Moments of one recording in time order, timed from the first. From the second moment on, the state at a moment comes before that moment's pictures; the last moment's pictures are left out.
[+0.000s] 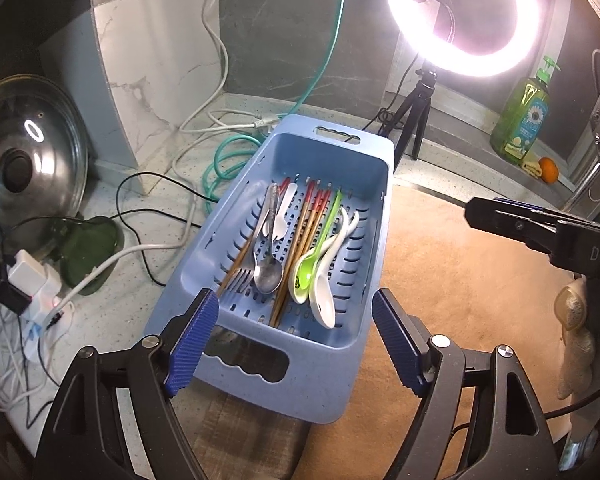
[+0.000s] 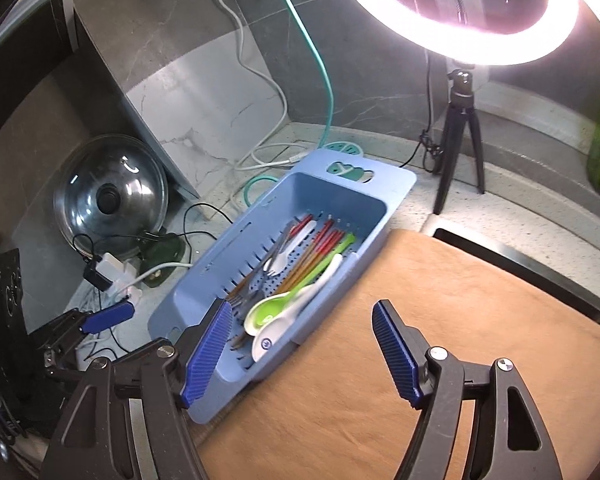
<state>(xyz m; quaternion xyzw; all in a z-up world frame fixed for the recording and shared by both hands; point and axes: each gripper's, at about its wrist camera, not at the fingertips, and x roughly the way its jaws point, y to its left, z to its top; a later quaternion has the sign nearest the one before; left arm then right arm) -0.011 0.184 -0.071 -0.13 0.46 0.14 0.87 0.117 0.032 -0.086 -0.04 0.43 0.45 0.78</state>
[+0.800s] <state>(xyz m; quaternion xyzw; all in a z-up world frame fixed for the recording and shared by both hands) -0.019 0.181 -0.055 -0.13 0.46 0.15 0.87 0.105 0.011 -0.061 -0.05 0.39 0.44 0.81</state>
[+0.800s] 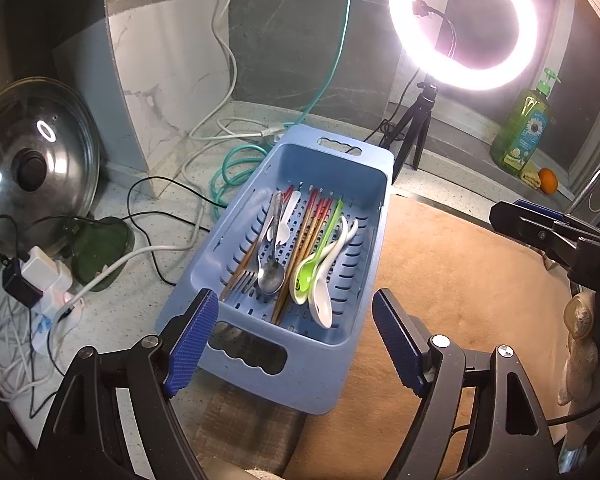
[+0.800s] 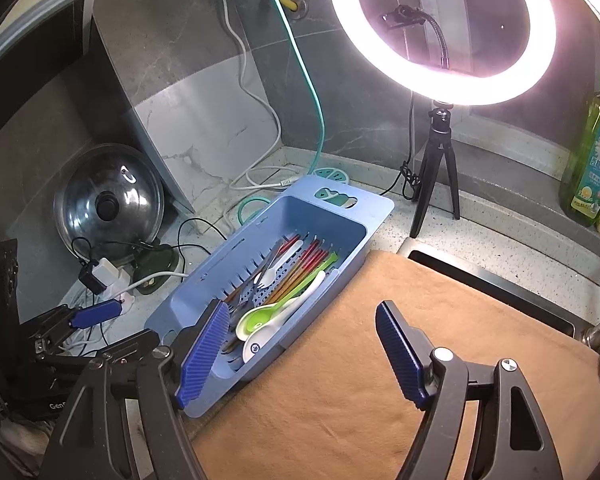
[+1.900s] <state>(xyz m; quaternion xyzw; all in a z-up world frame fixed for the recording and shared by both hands) -0.018 0.170 -0.054 -0.12 0.44 0.13 0.88 0.113 0.007 -0.075 -0.05 0.41 0.44 0.80</state>
